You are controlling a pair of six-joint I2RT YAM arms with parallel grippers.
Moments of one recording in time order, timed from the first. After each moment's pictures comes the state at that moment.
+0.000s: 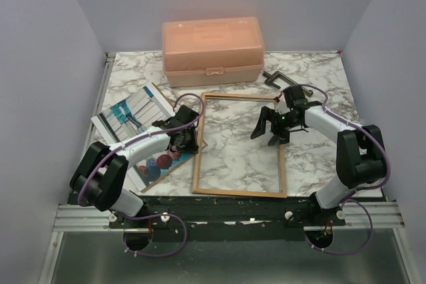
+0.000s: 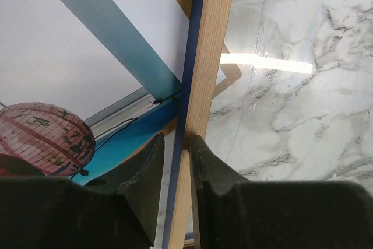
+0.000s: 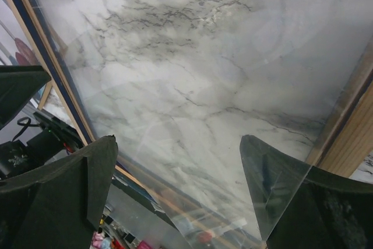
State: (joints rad) left arm -0.58 1.47 0.81 -0.44 0.00 -0.70; right arm 0.22 1.62 0.97 -0.56 -0.54 0.42
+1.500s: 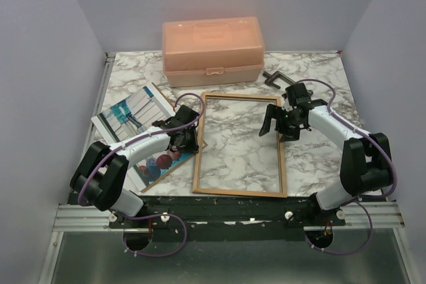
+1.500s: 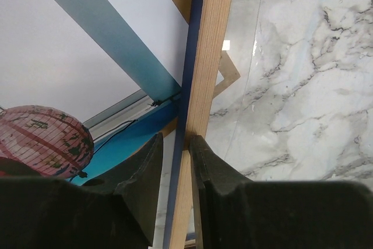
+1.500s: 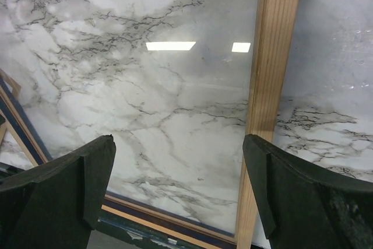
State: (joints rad) left arm -0.58 1.47 0.81 -0.44 0.01 -0.70; right arm 0.23 1.55 1.00 -0.64 -0.26 0.43
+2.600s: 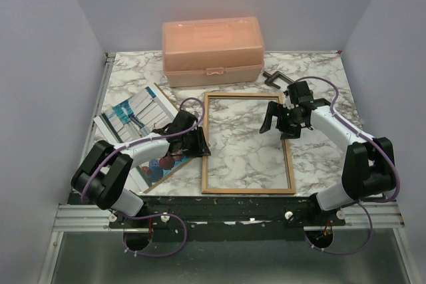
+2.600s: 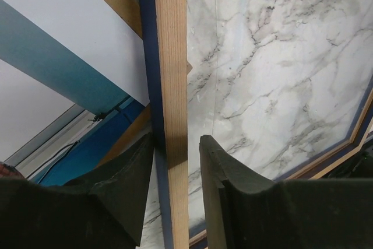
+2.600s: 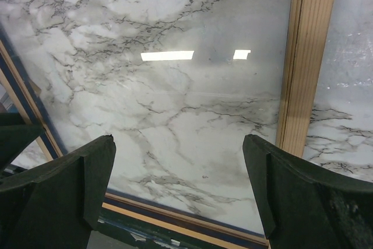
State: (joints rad) left arm -0.58 1.47 0.68 -0.16 0.25 -0.73; right arm 0.23 1.51 1.01 -0.65 -0.25 0.44
